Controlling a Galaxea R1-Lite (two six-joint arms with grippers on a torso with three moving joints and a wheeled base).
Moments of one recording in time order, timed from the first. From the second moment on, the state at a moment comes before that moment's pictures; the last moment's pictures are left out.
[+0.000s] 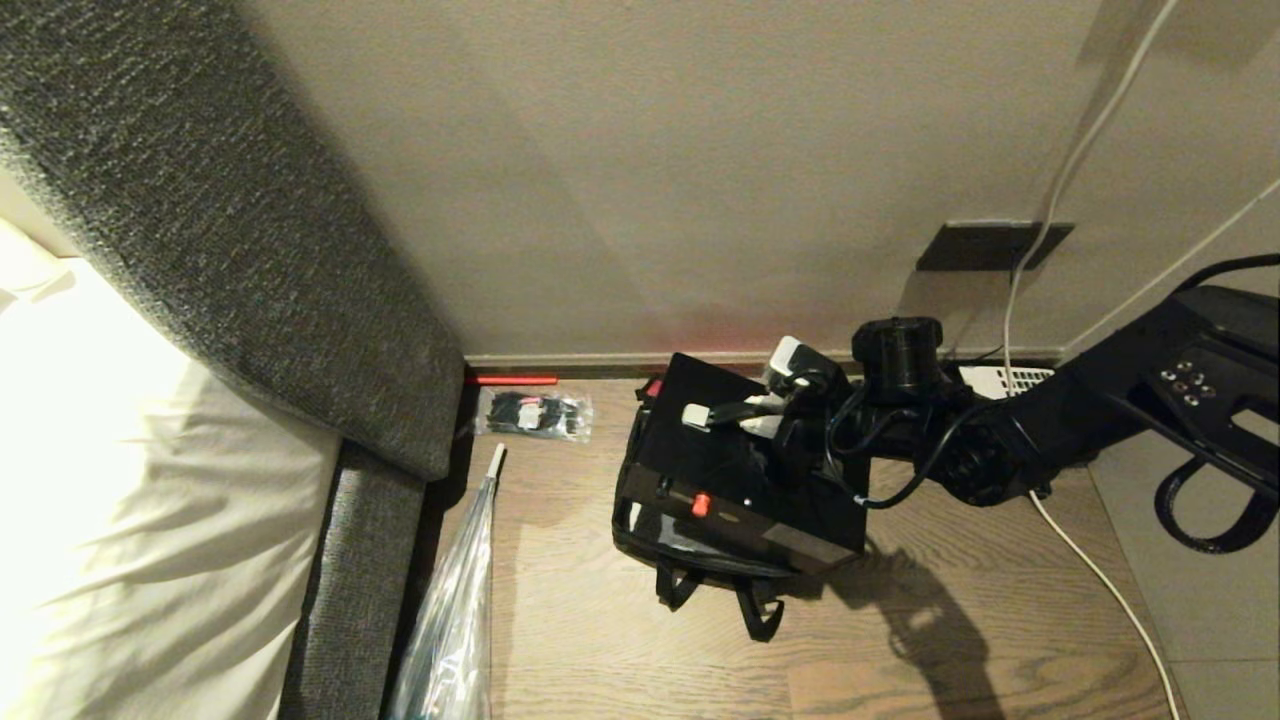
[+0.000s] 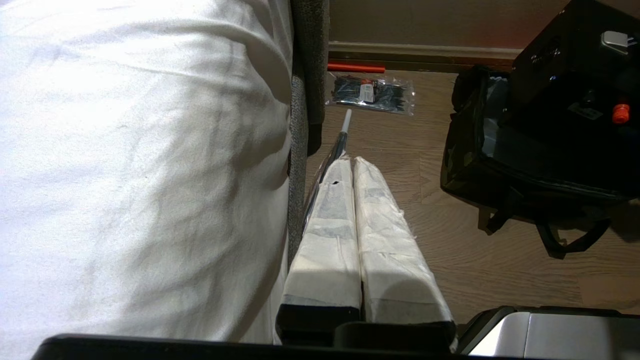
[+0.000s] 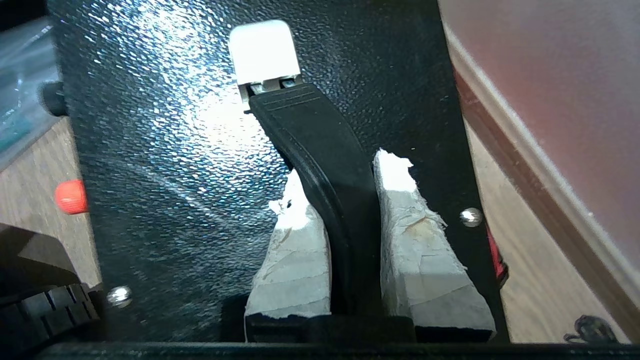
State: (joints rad) left arm 0.01 0.00 0.00 0.00 0.01 0.00; right arm 0.37 2.15 -1.15 -0.69 0.42 -0.60
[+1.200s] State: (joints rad) left arm 0.01 0.00 0.00 0.00 0.01 0.00; right arm 0.36 2.32 -1.20 -0.73 0.44 -0.63
